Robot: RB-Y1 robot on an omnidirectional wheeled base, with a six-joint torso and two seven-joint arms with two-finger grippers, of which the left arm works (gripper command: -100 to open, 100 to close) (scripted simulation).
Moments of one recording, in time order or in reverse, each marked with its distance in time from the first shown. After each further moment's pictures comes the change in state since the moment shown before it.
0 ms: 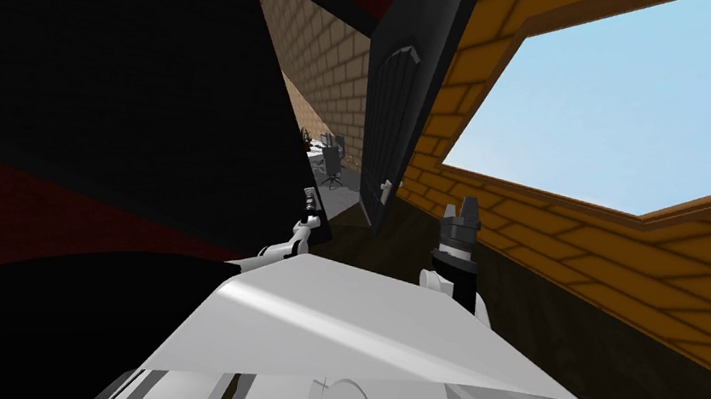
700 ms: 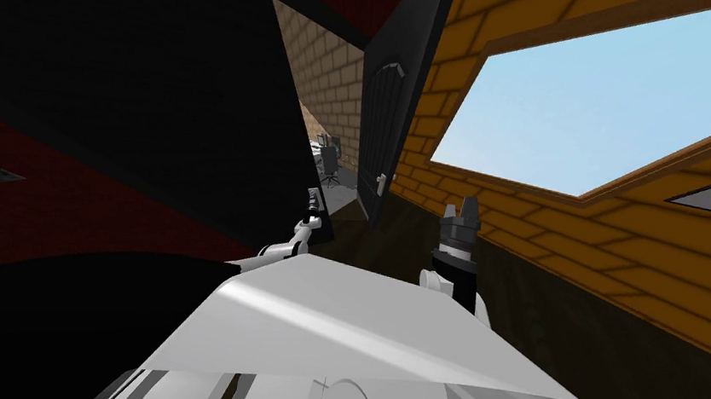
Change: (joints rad) arm 0.009 0.007 -0.073 0.007 -0.015 0.004 0.051
